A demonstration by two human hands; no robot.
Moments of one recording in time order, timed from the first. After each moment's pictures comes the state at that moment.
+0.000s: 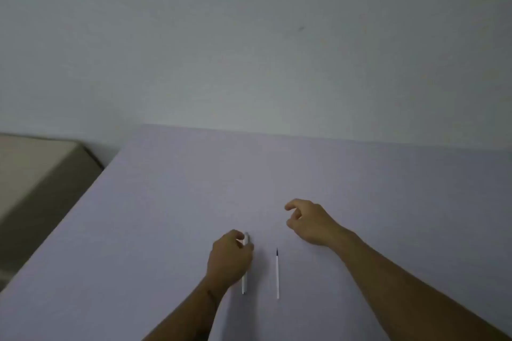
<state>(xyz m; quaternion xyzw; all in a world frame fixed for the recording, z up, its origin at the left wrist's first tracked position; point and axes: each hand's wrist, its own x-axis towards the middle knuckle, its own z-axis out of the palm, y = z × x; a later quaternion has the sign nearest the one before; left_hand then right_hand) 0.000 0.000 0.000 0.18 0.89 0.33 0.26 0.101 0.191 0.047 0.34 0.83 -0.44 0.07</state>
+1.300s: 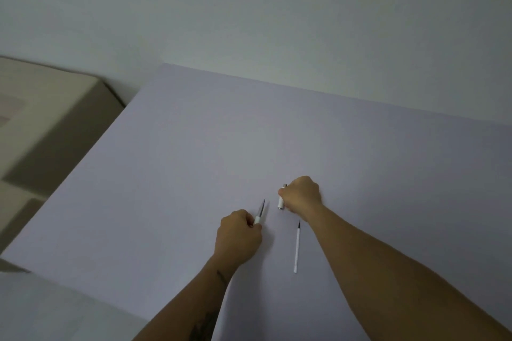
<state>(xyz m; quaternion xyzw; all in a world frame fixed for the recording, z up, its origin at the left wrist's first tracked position) -0.009 -0.015 -0.028 0.12 0.91 0.28 0.26 0.013 0.153 -0.022 0.49 0.75 -0.44 0.05</state>
